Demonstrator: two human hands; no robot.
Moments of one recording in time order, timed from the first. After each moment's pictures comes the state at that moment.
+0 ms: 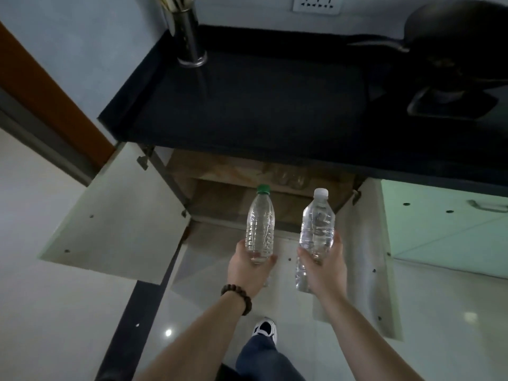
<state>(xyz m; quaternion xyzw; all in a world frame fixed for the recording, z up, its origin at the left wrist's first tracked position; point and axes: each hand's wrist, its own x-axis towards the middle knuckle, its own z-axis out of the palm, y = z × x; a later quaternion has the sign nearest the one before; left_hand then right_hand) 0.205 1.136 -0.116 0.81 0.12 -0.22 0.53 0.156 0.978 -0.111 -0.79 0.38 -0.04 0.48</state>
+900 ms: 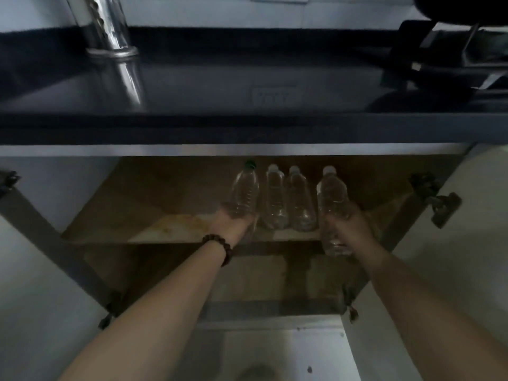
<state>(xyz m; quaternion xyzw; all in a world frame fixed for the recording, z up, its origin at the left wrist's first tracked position) 0.541 1.060 -0.366 0.81 -0.03 -0.18 0.55 0.419 0.839 -0.362 -0.75 0.37 -0.15 0.53</state>
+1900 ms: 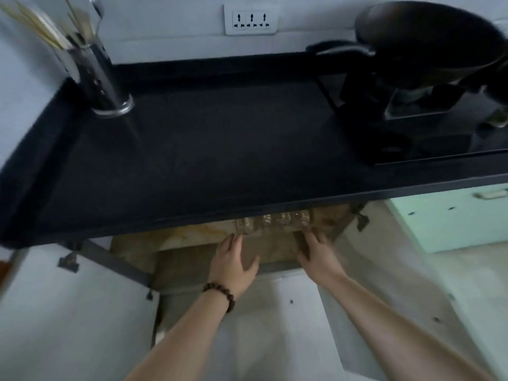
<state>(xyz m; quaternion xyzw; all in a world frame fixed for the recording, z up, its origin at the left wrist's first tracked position) 0.423 1.127 -0.186 0.91 -0.23 -0.22 0.27 0.321 0.935 -0.190 -0.89 0.33 0.07 0.30</state>
